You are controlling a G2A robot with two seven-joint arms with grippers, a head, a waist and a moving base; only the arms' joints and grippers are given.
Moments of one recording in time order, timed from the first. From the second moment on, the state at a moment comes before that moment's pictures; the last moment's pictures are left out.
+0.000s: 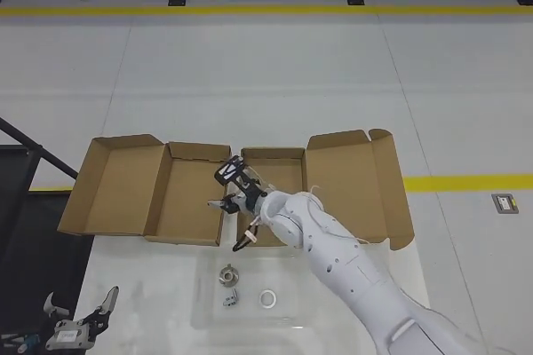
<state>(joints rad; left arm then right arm) 1.97 -1.18 -1.86 -1.92 1.07 -0.06 0.33 -0.38 -1.65 0.75 -0.83 -1.04 -0.30 0.33</state>
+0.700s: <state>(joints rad) 1.97 -1.18 -1.86 -1.92 1.07 -0.06 0.33 -0.76 -1.51 0.85 -1.51 -1.17 -0.49 1.23</state>
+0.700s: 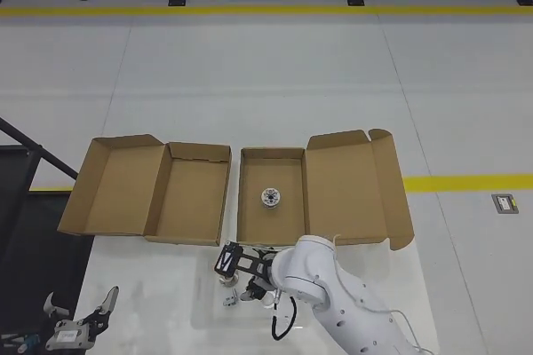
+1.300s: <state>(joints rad) 1.97 -1.18 -1.86 -1.92 1.07 -0.06 0.33 -0.78 -1.51 0.74 -1.44 -1.40 -0.41 1.24</state>
